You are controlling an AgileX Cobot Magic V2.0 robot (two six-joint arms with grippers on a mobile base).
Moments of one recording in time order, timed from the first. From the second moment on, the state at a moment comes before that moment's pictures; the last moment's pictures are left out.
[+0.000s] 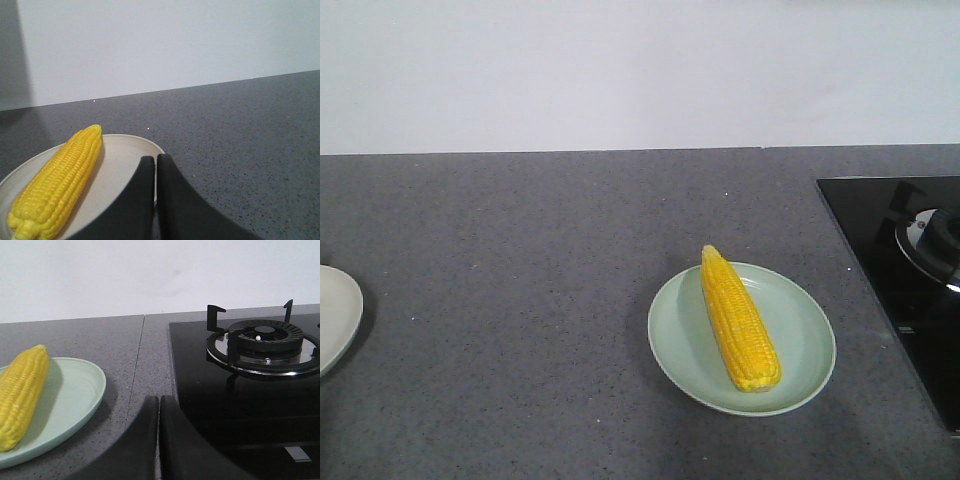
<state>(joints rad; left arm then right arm) 0.00 -0.01 0.03 0.07 0.10 0.00 0.01 -0.01 0.03 0.00 0.17 0.11</state>
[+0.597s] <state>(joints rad) 0.00 -0.01 0.03 0.07 0.10 0.00 0.00 -0.01 0.03 0.01 0.15 0.10</state>
